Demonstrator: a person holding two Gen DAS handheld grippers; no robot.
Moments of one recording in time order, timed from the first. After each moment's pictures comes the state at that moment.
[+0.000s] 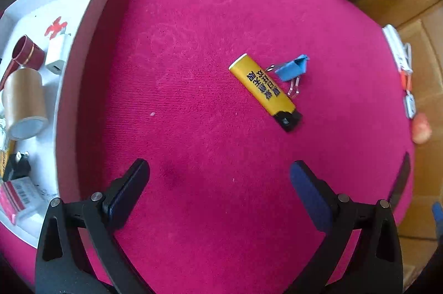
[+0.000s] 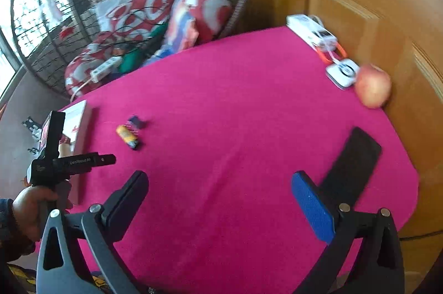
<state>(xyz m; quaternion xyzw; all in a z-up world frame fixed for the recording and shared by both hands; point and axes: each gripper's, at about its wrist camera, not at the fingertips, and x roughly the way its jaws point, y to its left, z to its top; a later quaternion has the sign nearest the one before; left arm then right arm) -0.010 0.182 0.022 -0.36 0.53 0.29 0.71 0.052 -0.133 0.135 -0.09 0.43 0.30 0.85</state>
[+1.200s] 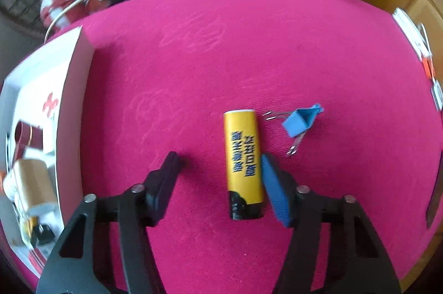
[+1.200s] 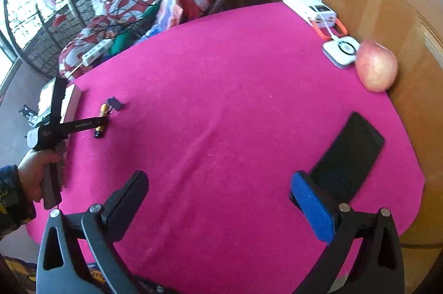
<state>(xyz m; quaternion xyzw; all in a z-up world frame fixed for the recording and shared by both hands) 0.034 0.193 0.019 -0.22 0.53 0.31 0.76 0.082 -0.134 0.111 -0.12 0.46 0.33 0.82</state>
